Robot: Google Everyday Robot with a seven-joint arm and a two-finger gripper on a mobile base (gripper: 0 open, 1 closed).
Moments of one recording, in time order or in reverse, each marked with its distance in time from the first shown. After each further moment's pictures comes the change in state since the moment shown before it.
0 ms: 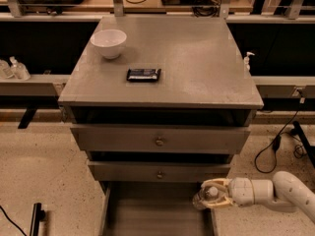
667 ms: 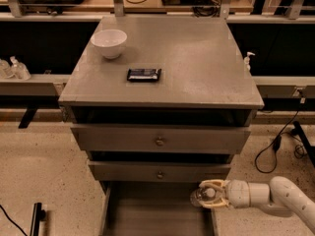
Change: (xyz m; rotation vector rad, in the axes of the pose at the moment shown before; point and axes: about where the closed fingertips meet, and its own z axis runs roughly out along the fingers) arm 0.014 -0.004 0.008 0.053 -0.016 -0.060
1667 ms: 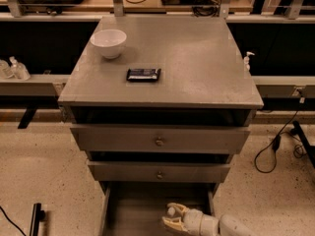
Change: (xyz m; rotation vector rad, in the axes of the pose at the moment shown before) arm 0.185 0.053 0.163 0.223 0.069 0.318
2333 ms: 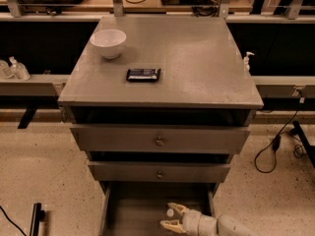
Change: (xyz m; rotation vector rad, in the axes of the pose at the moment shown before) arm 0.003 0.004 0.003 0.019 0.077 -0.038
